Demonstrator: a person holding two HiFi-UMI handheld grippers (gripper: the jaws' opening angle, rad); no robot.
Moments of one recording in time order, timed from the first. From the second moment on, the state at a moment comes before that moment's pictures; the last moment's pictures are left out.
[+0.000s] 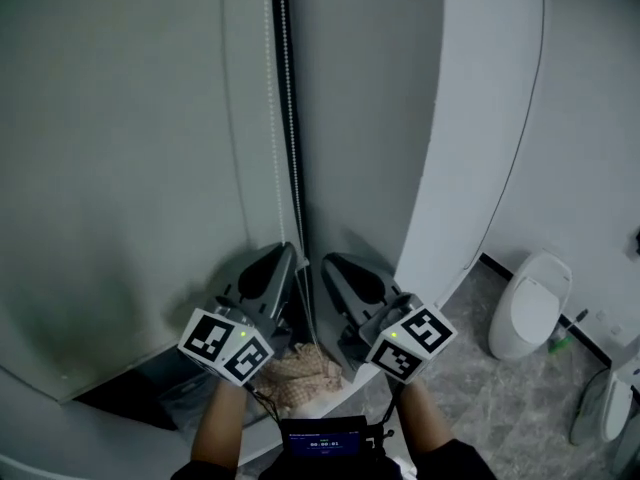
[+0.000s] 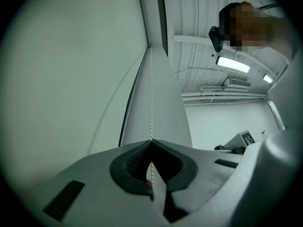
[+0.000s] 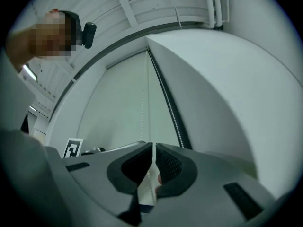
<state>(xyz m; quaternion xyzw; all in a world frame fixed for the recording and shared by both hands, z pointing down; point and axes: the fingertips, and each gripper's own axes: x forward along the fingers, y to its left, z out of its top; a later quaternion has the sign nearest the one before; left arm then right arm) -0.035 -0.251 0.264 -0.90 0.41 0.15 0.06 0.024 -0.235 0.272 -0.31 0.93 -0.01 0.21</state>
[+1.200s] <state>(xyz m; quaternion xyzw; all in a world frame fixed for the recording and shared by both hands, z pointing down) -0.081 -0.266 0.287 -0.91 0.39 0.12 0.01 -0.058 -0.296 0.315 -0.34 0.94 0.00 0.07</state>
